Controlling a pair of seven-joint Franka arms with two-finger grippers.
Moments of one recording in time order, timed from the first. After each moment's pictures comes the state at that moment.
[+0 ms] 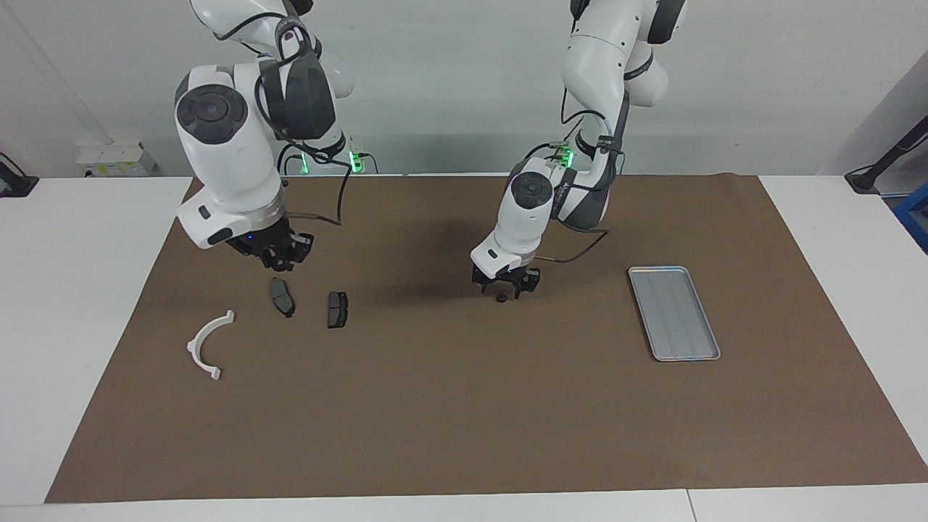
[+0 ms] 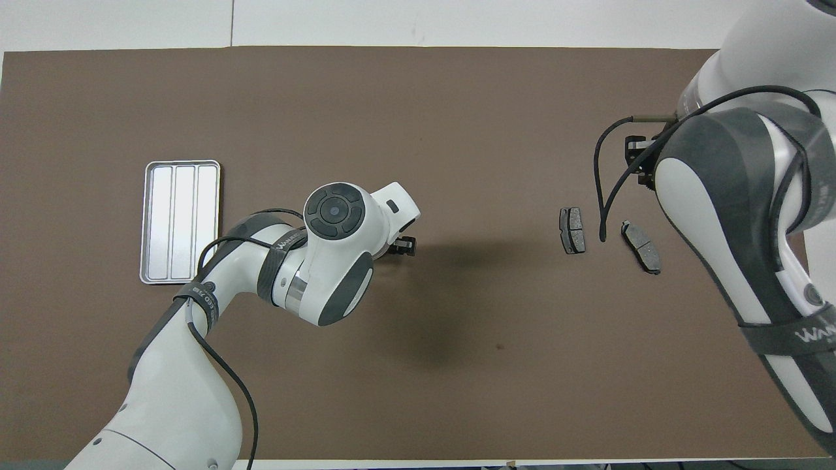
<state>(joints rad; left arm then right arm) -0.60 0.37 -0.02 -1.92 -0.10 2.32 -0.32 -0.12 0.27 0.34 -1.41 -0.16 1.52 0.40</state>
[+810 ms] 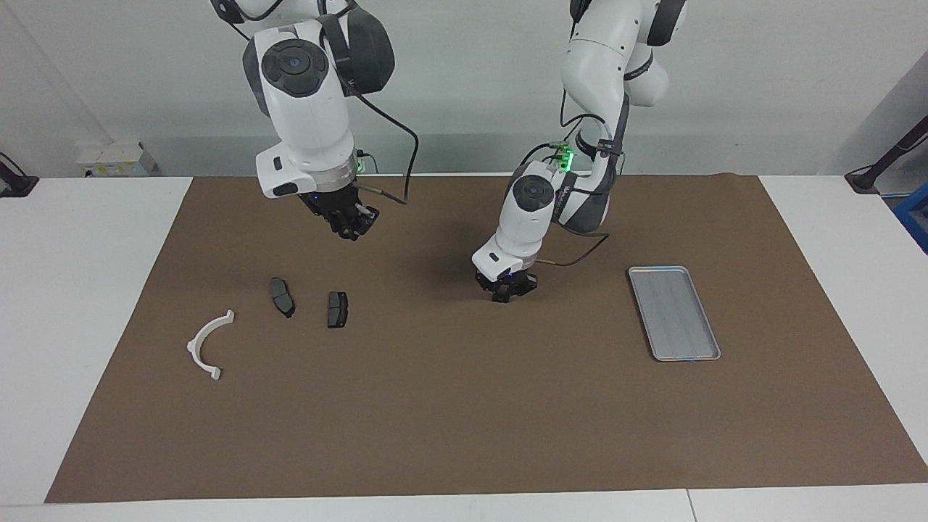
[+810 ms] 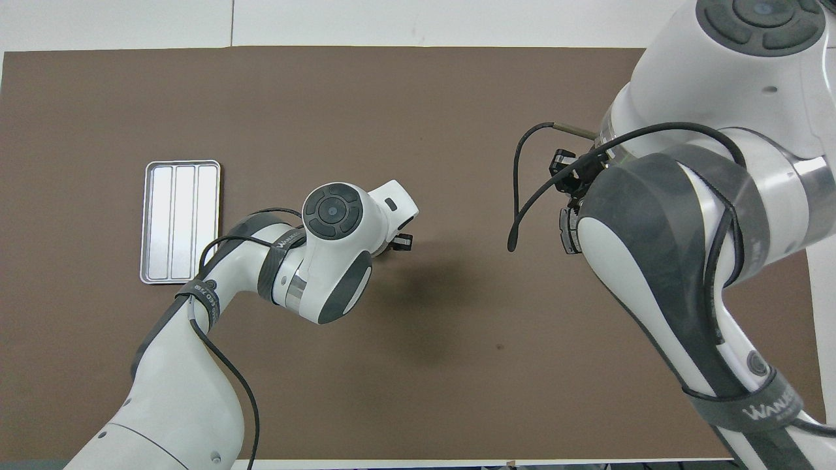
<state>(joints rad) -0.60 0.39 -0.02 -1.92 -0.10 2.36 -0.32 0.02 0.24 0.34 -1.42 -0.08 1.49 0.81</state>
